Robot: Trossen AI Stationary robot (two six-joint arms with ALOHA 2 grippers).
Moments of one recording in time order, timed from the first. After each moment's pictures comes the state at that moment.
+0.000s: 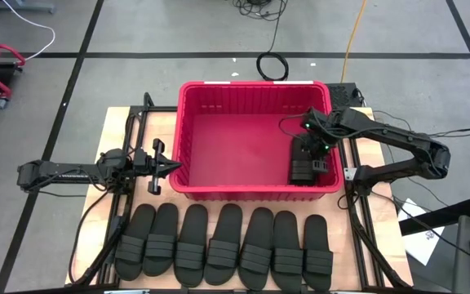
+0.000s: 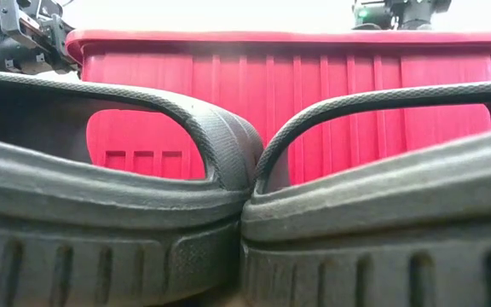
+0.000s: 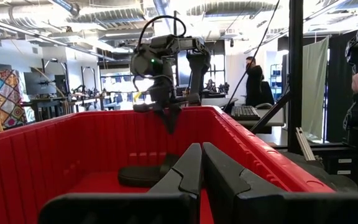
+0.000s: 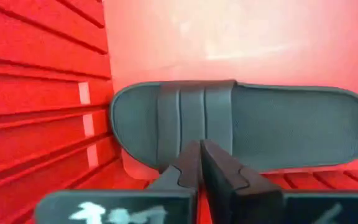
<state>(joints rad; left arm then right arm) 0.12 0.39 0.01 0.59 0.13 0.03 -0.47 1.20 1.04 -1.18 -0.24 -0.32</state>
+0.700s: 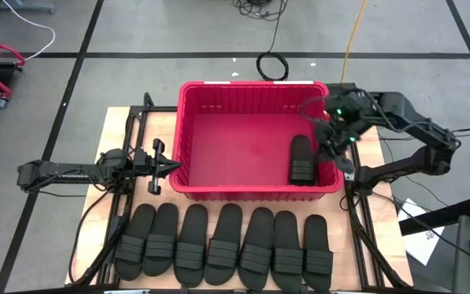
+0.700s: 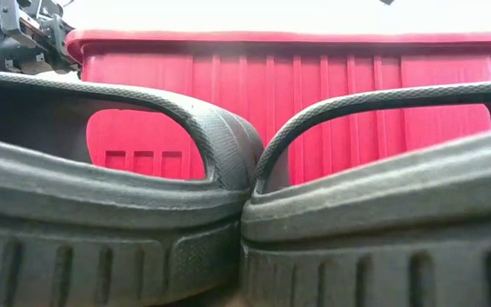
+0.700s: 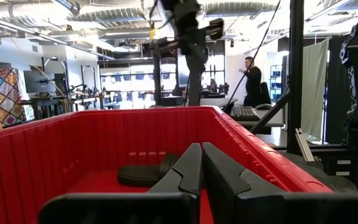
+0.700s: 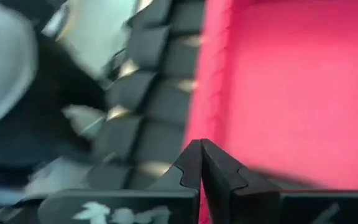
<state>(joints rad) 0.12 0.39 0.01 0.59 0.13 0.02 -0.26 1.19 1.63 -1.45 -0.55 -0.18</state>
